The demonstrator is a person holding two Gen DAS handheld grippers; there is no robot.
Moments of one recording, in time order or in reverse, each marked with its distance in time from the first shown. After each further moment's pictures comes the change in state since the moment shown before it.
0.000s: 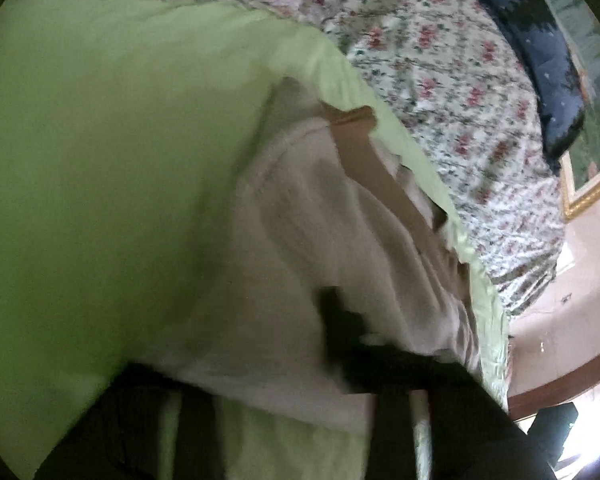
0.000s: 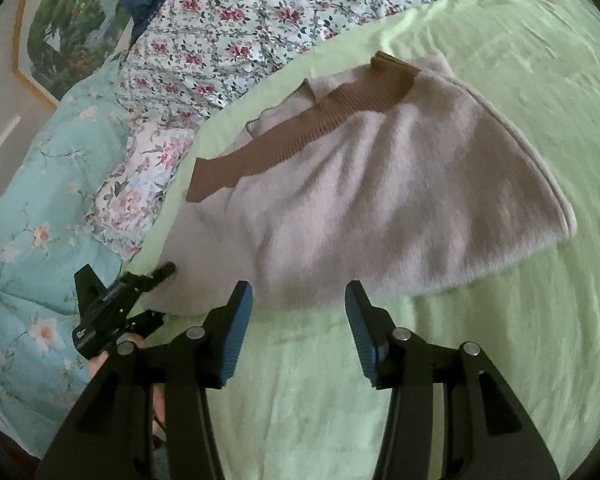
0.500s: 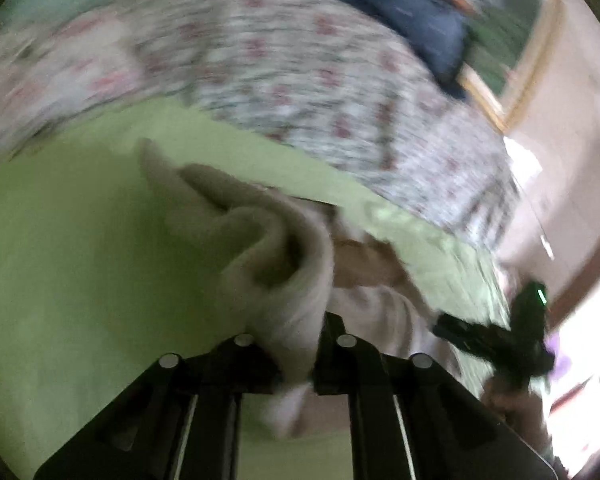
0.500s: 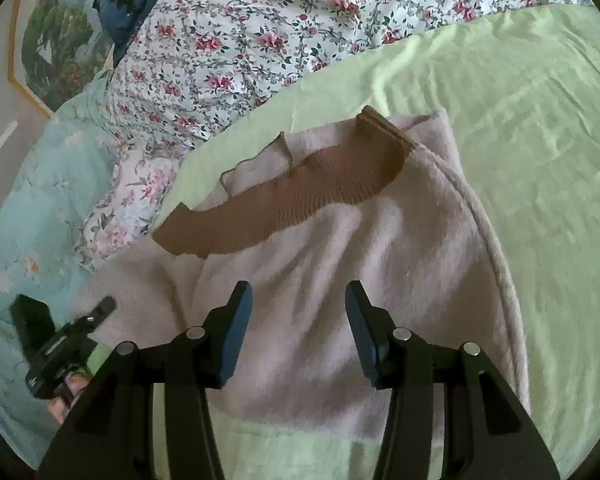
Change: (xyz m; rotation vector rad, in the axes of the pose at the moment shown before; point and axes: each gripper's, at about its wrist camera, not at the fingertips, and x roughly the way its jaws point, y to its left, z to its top) left arm -0.026 -0.154 -0.015 0.499 -0.072 -0.098; right arm 0.020 -0.039 0.093 -0.007 0.010 0.023
